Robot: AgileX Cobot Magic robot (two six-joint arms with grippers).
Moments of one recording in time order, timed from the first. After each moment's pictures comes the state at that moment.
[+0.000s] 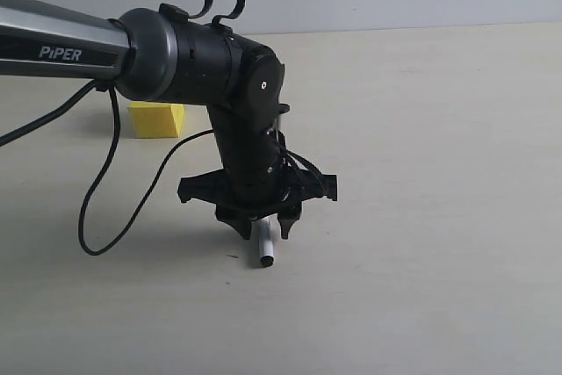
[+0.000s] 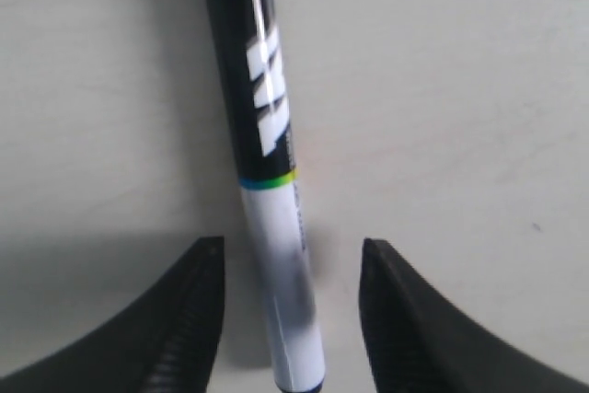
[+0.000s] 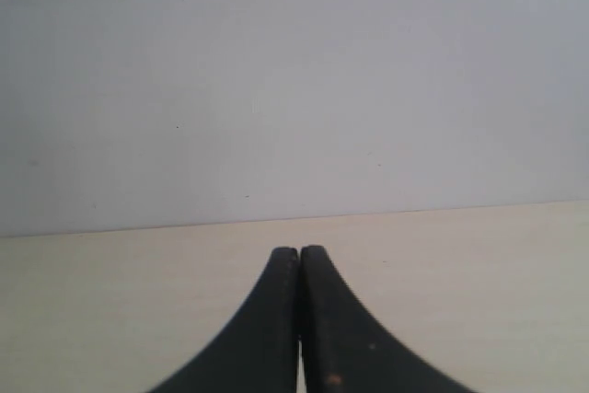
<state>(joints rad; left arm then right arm) -0.80 2.15 -1.45 -0.11 0.90 -0.64 -0.06 0.01 0.00 -0.08 0.07 0.15</state>
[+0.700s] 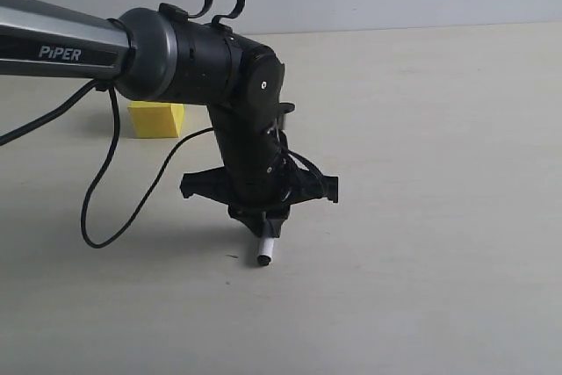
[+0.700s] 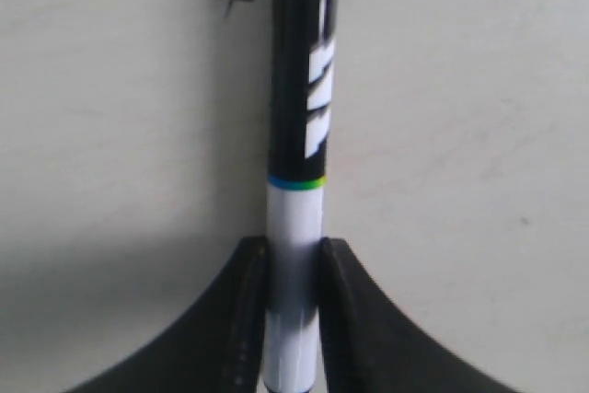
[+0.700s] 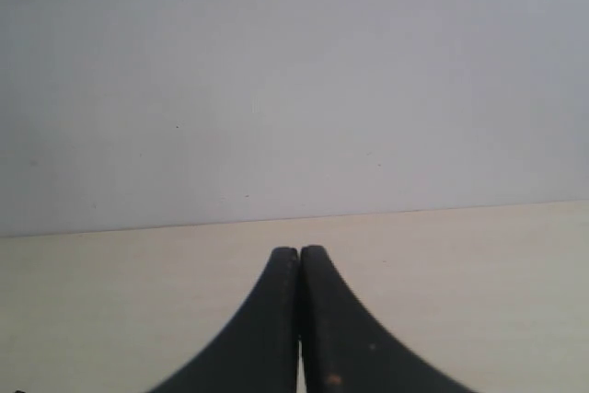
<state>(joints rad) -0.80 2.14 -1.45 -0.11 0.88 -0.57 -0.06 0.01 0.00 -0.08 0.07 0.15</state>
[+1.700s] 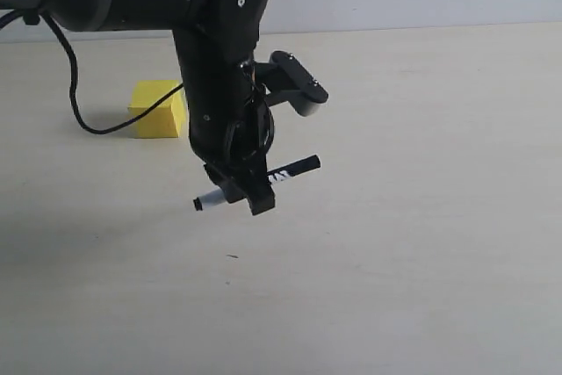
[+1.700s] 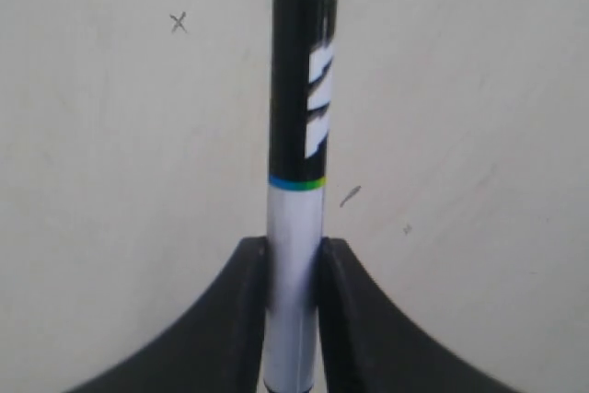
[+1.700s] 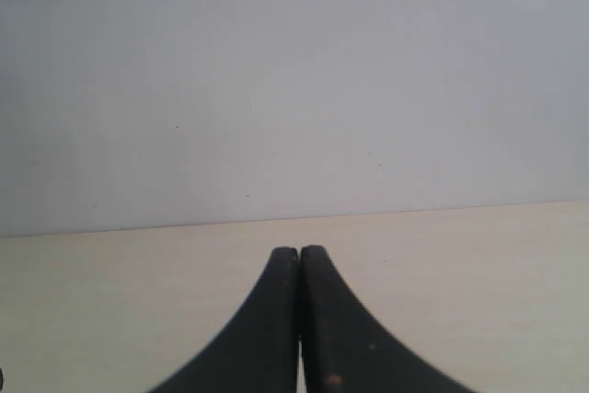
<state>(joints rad) -0.79 1.99 -1.52 0.02 1.15 0.37 -0.06 0.01 0.00 -0.08 0.07 0.15</state>
